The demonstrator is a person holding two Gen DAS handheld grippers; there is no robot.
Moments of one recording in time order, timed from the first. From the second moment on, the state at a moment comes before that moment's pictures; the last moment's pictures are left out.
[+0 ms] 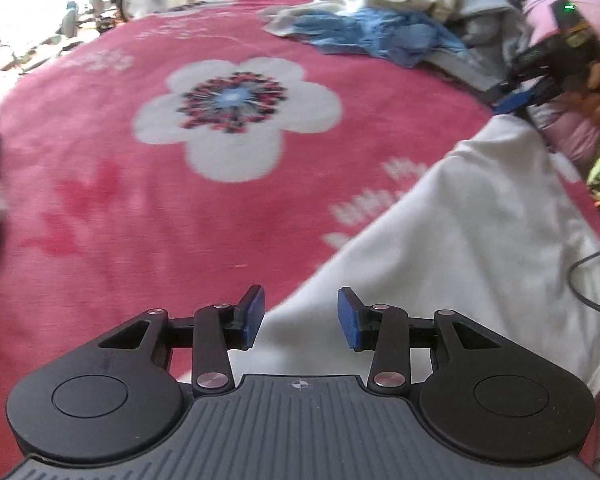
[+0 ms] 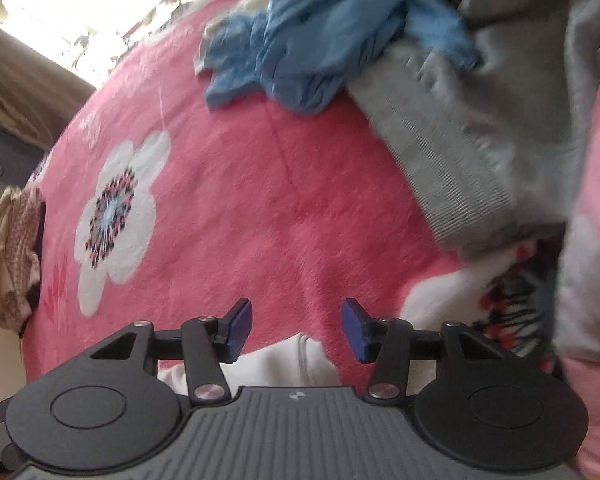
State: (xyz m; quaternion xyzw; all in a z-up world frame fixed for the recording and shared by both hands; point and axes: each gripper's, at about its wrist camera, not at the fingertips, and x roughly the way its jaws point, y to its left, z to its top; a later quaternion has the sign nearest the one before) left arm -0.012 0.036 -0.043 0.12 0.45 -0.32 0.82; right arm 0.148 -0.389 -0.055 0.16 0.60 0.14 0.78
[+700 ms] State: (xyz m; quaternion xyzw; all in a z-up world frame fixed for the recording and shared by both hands) left arm -0.020 0.045 -0.069 0.09 0.42 -0.34 0.84; right arm 0.101 -0.368 -0.067 0.00 0.48 0.14 0.87
